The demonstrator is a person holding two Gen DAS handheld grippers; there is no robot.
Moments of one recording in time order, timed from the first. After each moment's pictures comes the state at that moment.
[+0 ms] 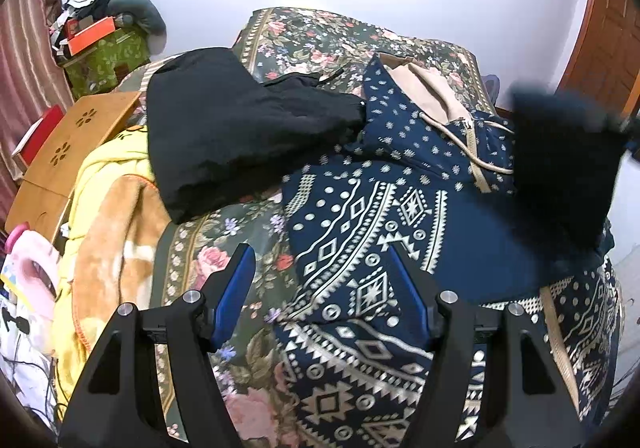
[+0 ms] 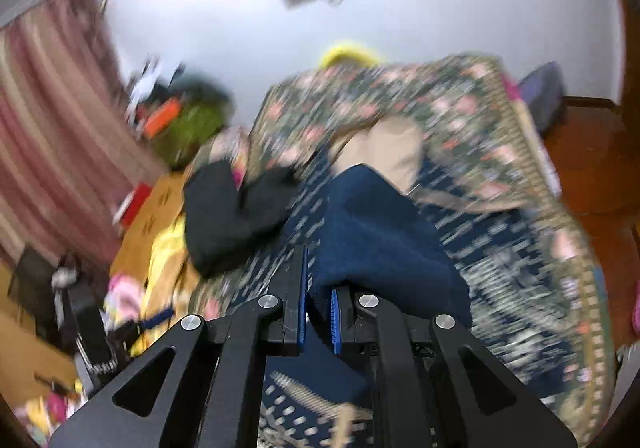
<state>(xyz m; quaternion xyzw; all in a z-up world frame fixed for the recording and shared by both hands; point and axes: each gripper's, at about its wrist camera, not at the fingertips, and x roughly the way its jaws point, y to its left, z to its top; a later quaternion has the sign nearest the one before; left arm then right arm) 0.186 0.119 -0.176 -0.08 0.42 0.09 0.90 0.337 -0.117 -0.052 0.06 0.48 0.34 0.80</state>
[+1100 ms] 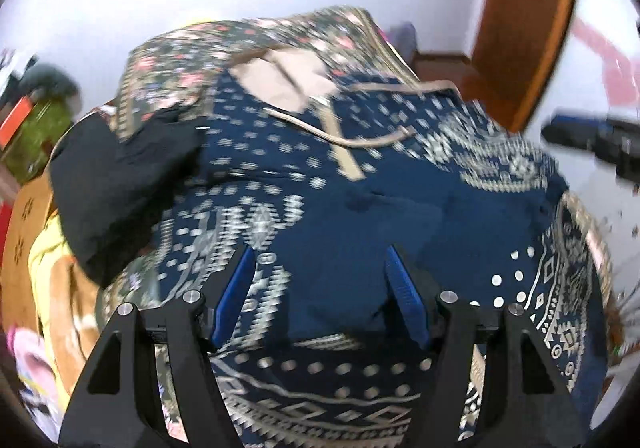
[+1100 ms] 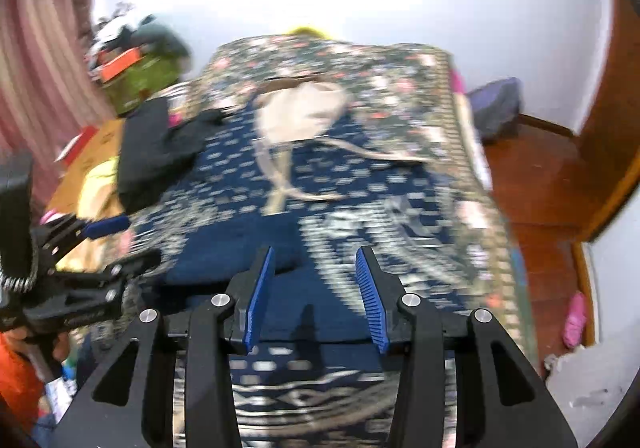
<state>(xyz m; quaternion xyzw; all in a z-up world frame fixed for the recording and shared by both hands) 0.243 -0.021 -0.169 0.05 0.46 -0.05 0.89 0.333 -0.224 -0.067 -0.05 0.47 0.23 0.85</state>
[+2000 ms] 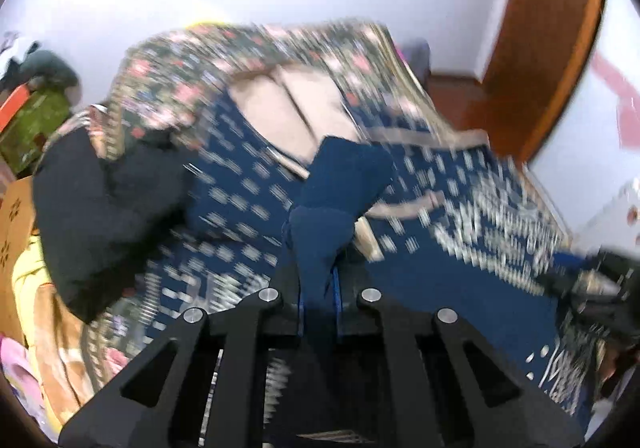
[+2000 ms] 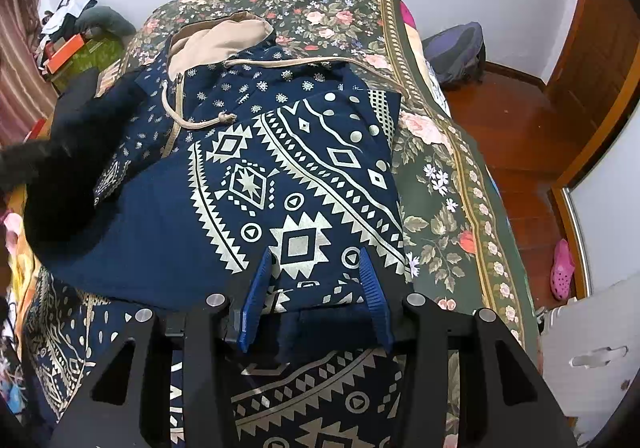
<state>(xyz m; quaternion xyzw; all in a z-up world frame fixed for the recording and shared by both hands) 0.308 0.012 -0.148 -0.02 0.42 -0.03 0.91 0.345 -0.253 -0.143 -0.04 0.54 0.18 0.82</state>
